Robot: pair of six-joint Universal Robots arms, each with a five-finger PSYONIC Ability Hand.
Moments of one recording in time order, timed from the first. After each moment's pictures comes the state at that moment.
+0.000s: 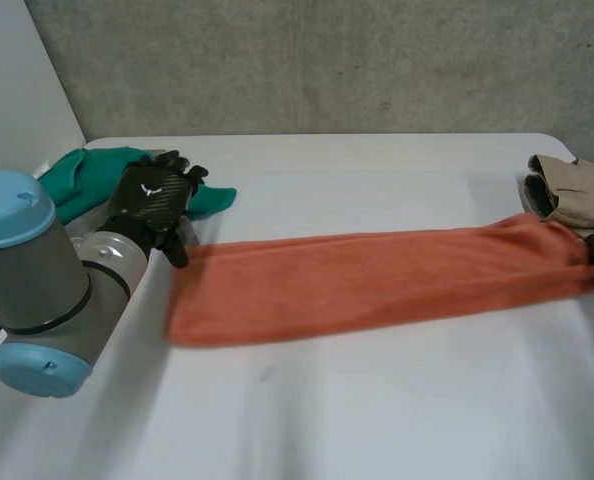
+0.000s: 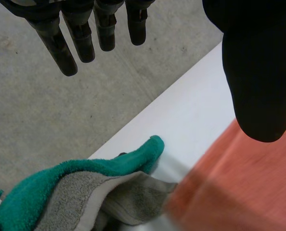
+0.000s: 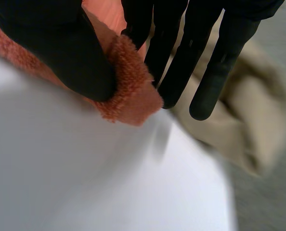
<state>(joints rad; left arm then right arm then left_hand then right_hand) 4.33 -1.93 -1.60 3.44 -1.53 3.53 1.32 -0.90 1.48 -0.24 1.29 2.47 0.19 0.21 0.22 0.21 0.05 1.08 1.17 1.19 1.20 0.98</state>
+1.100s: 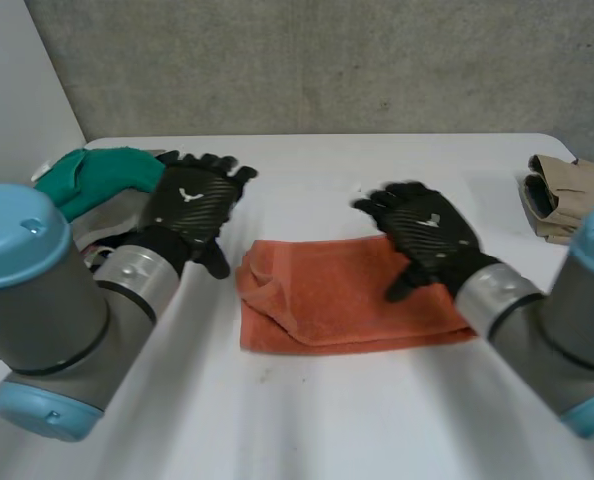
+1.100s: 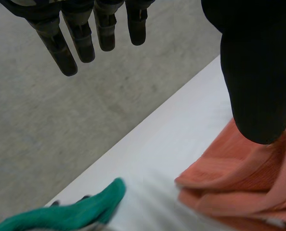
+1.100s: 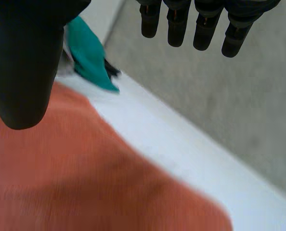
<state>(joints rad) 4.18 -1.84 -1.64 3.42 -1.53 3.47 1.92 -1.25 1.73 -0.31 1.22 2.87 0.19 0.21 0.22 0.21 0.05 0.22 0.21 0.21 0.21 0.04</state>
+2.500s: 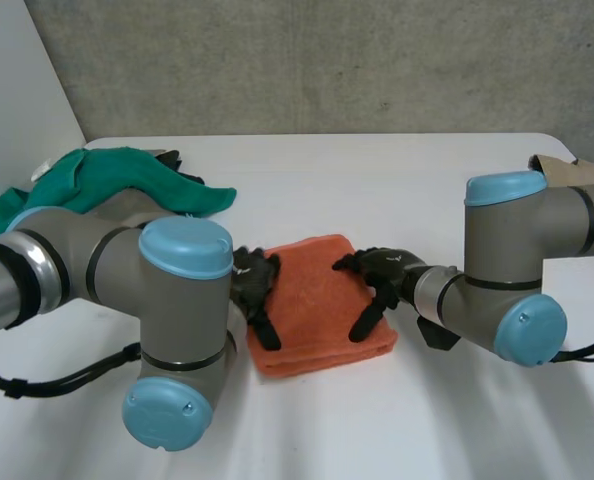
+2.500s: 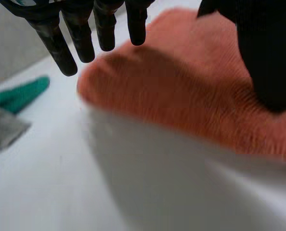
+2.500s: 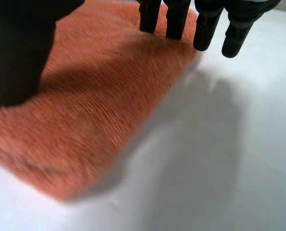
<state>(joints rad) 4.00 -2.25 -1.31 3.08 -1.82 3.28 2.01 -0.77 1.13 0.25 1.31 3.01 0.19 0.21 0.22 0.21 0.05 0.21 0.20 0.21 0.21 0.04</state>
